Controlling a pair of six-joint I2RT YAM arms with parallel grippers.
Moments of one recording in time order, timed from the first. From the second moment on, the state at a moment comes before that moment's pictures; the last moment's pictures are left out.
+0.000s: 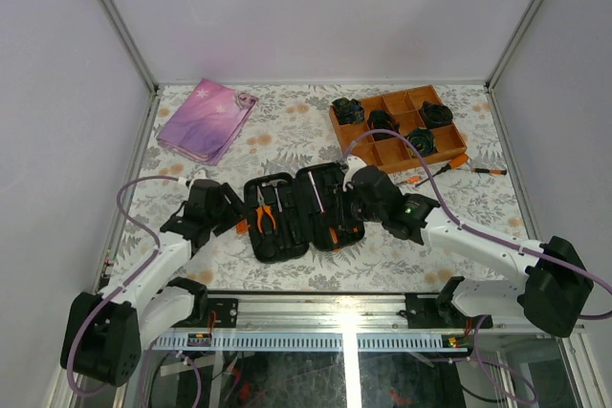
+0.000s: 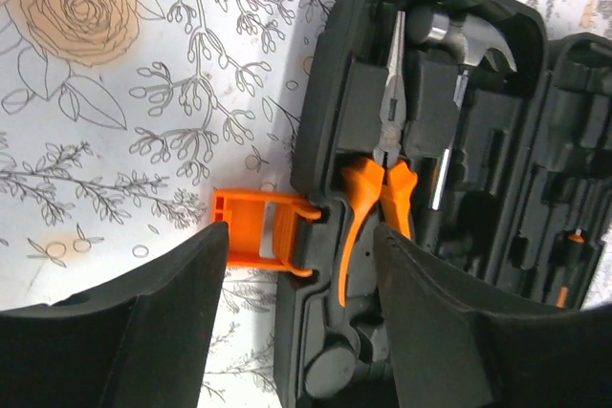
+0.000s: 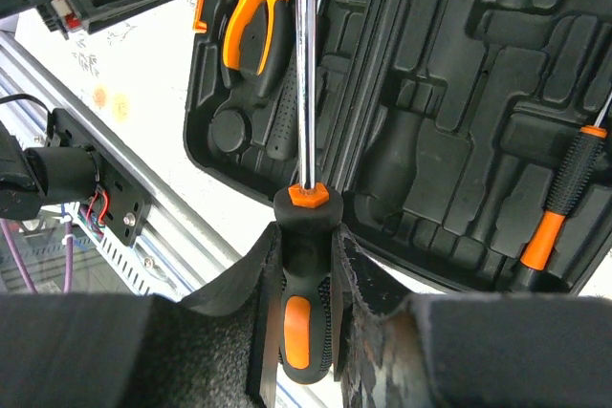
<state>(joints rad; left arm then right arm) -0.26 0.94 0.42 -0.28 0.00 -0.82 0.87 1.23 0.80 -0.25 -0.13 0.59</state>
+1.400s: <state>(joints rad) -0.32 1.13 0.34 0.05 0.02 -0.87 0.85 1.23 0.80 -0.30 -0.12 0.58</state>
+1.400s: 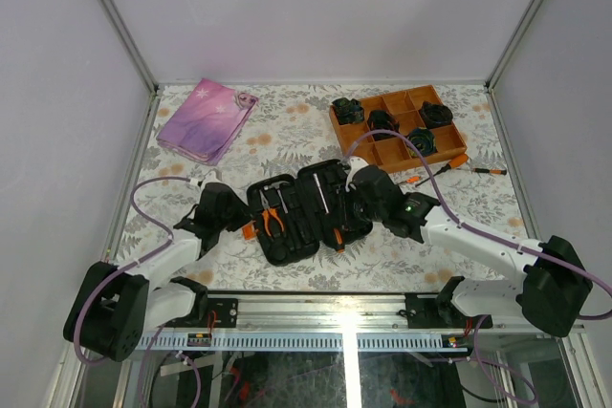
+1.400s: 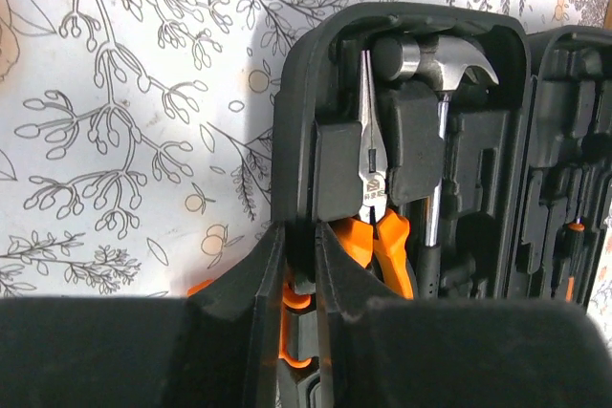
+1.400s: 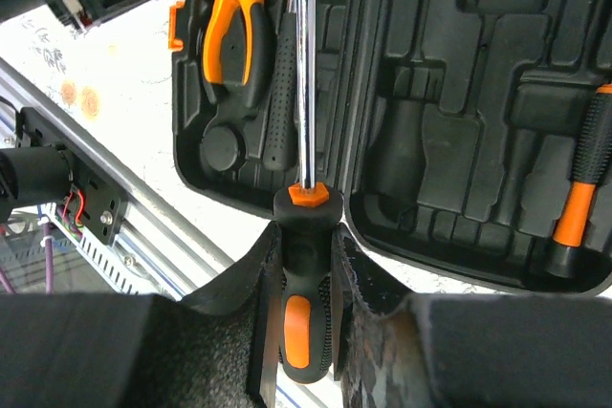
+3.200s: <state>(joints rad) -0.34 1.07 0.32 0.00 0.01 -0.86 0.77 1.76 1.11 -0.46 -0.15 0.43</state>
